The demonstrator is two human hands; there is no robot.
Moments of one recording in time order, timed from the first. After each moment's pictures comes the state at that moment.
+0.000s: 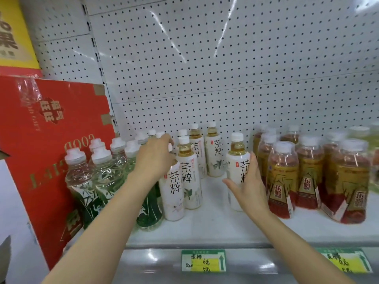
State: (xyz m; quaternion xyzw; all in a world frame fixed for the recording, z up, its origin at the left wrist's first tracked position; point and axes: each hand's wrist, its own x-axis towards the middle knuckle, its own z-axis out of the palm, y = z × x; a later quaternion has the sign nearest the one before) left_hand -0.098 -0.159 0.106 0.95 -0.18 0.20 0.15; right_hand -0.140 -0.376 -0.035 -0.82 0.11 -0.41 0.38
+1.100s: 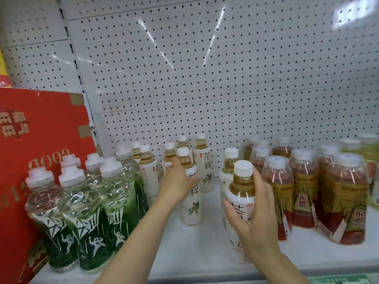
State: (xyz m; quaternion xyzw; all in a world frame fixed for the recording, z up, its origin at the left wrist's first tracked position) left_hand -0.037 -0.237 0.041 0.90 -0.22 0.08 0.36; right_hand -0.188 -0.358 -0.023 -0.74 -0.01 -0.58 0.34
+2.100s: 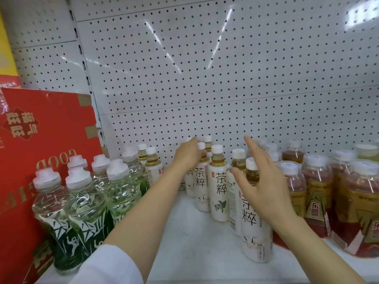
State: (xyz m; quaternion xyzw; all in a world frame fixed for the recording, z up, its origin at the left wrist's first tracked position) left_hand 0.022 -0.275 0.096 0.91 -0.26 0.12 0.29; right_hand -0.161 -0.392 0.038 -0.82 0.01 -0.51 0.26
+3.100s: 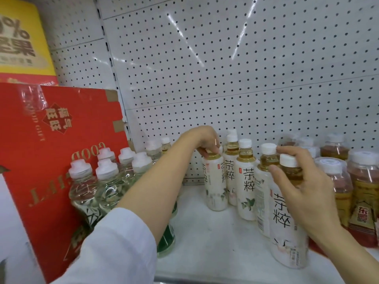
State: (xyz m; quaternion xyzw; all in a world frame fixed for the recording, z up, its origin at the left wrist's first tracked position) left_hand 0.015 -0.260 0.154 0.96 -0.22 -0.08 0.18; right_hand -0.168 -0.391 0.030 -0.78 0.00 -0.53 0.34
